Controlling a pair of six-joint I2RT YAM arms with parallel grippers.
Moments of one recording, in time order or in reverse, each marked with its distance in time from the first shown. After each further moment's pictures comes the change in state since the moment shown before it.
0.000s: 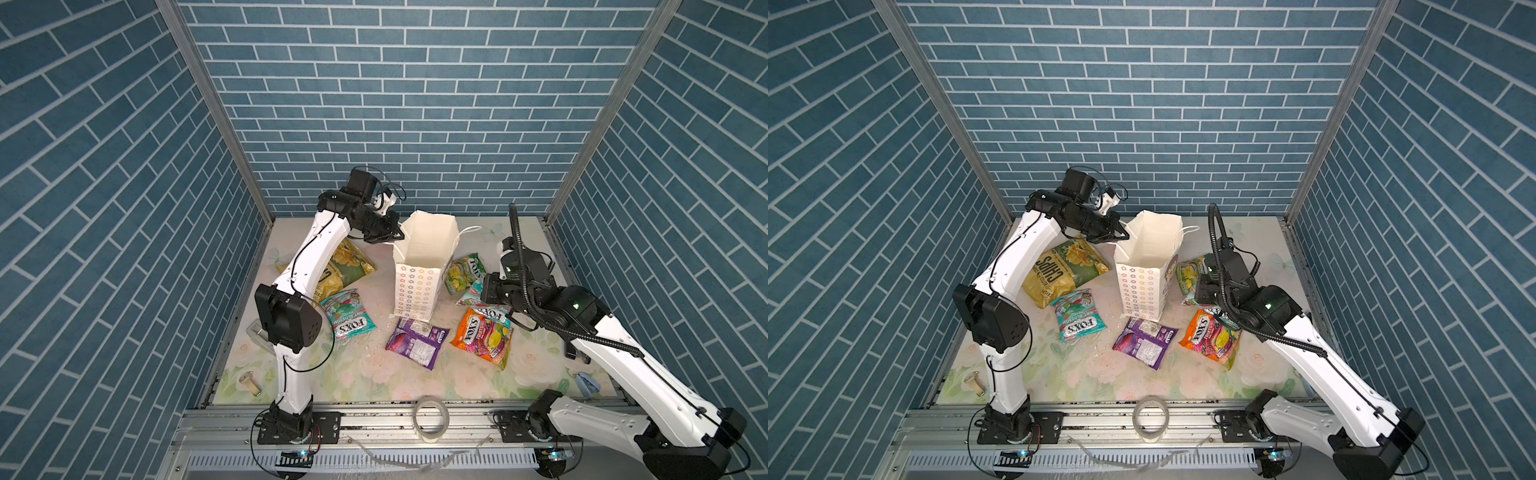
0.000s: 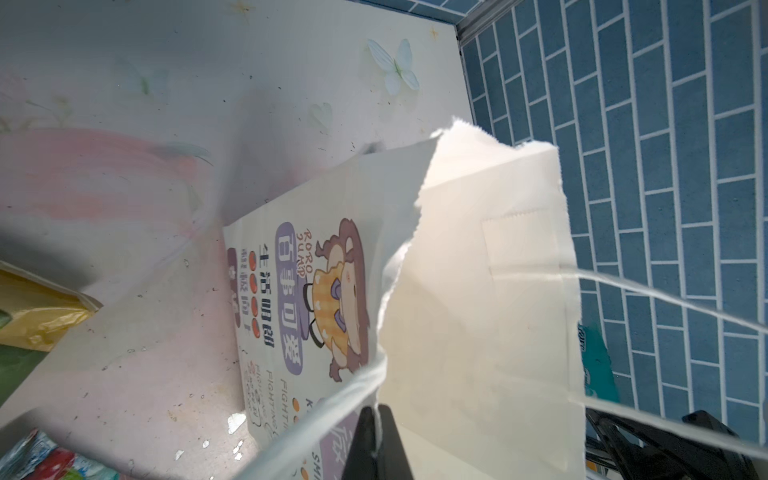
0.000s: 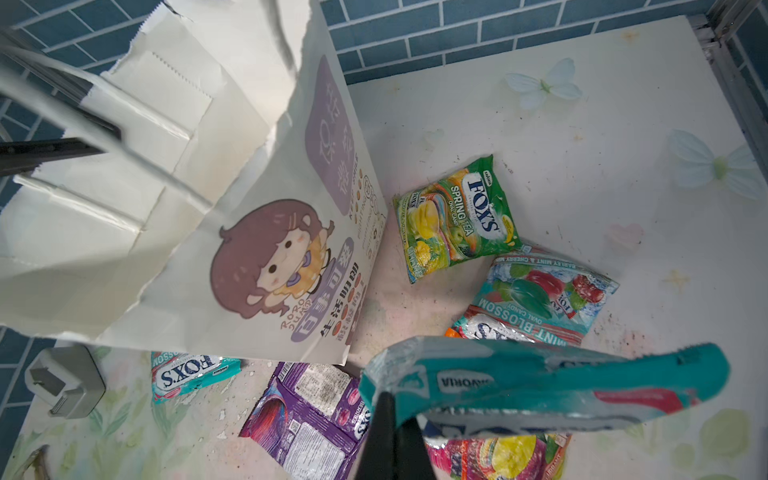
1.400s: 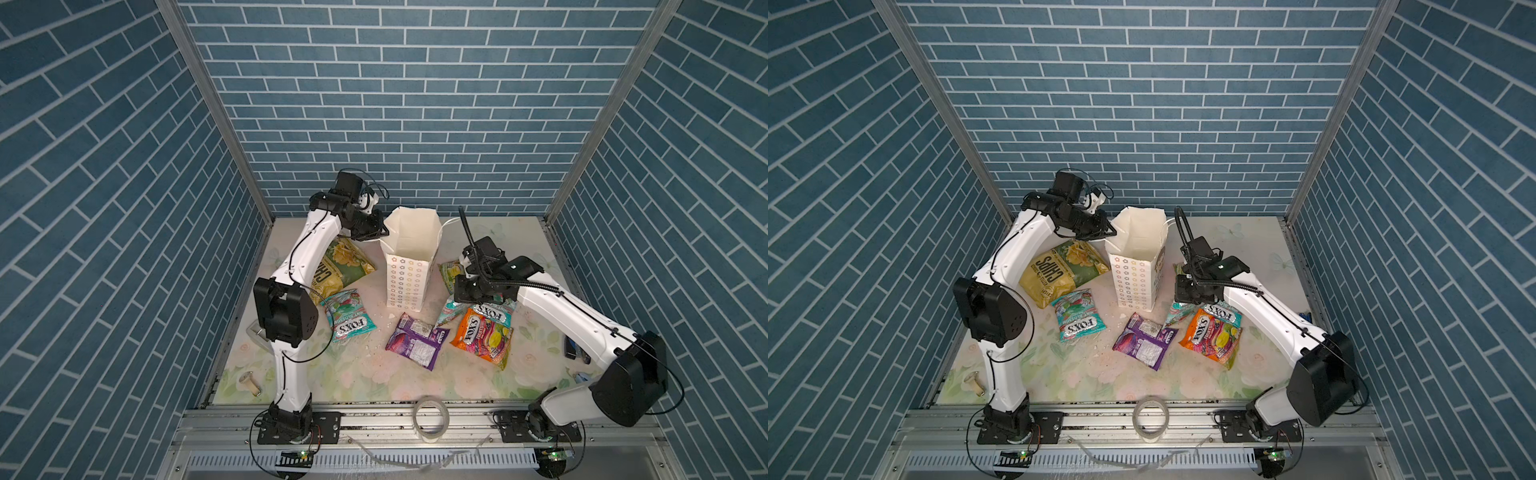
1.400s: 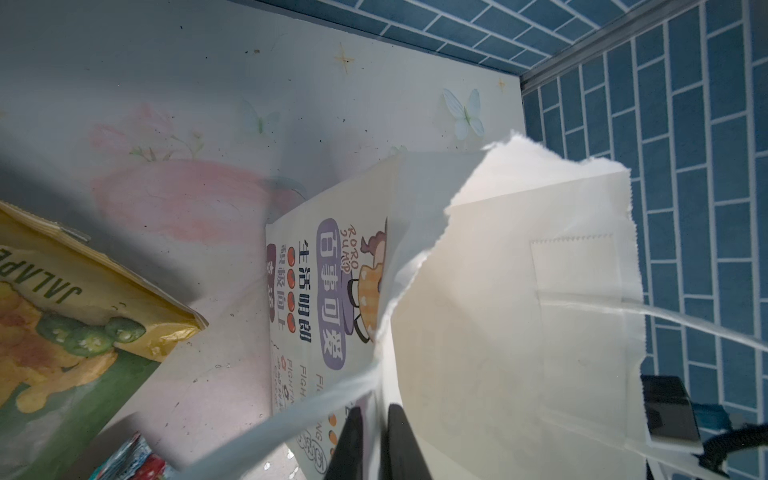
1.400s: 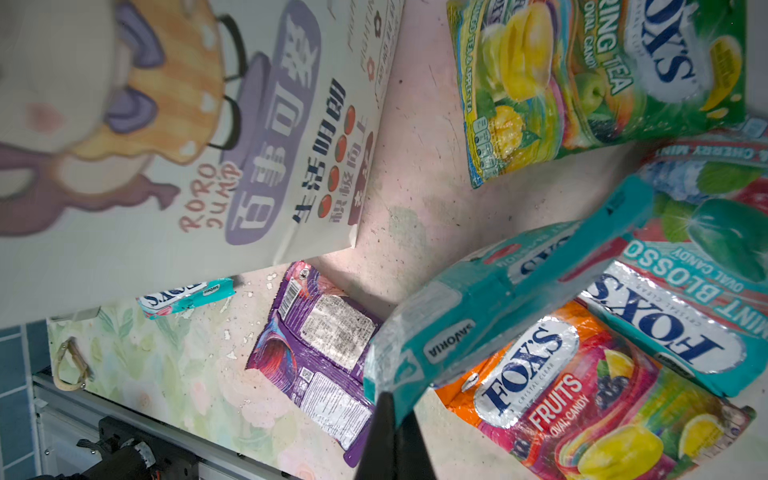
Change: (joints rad) left arm 0.081 0.028 -0.065 0.083 -0.060 0.002; right arm -0.087 0.406 0.044 -0.017 -0.358 -0.015
